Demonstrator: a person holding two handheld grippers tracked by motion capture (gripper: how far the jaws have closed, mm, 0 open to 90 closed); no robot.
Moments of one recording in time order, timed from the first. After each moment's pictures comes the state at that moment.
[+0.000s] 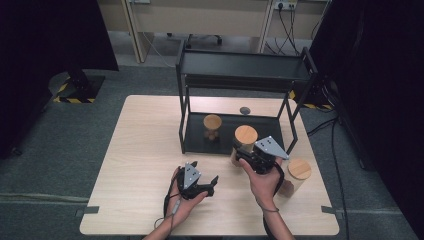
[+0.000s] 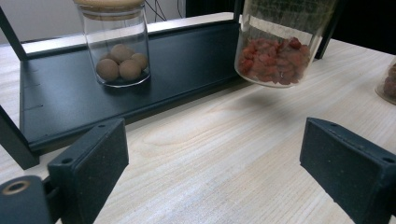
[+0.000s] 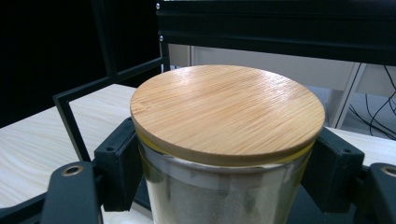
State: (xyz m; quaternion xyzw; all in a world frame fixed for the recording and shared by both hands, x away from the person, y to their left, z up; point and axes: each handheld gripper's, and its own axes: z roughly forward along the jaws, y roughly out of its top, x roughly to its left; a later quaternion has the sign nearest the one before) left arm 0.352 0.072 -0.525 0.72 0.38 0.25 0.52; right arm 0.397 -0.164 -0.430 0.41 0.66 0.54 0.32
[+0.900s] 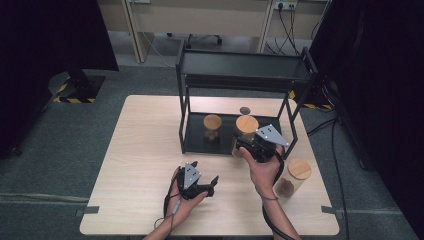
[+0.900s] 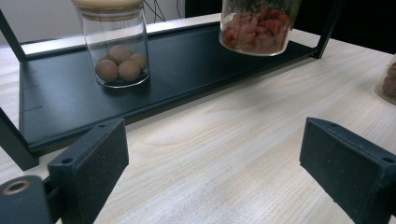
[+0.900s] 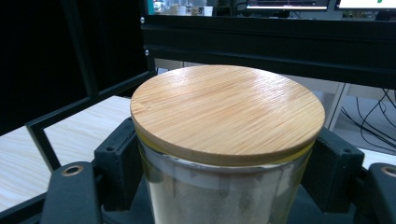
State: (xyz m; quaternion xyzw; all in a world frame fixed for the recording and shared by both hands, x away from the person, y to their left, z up) left arm 0.351 0.072 -0.525 0.72 0.38 0.25 0.52; right arm 0.422 -0.163 -0.412 0.42 0.66 0.53 0.33
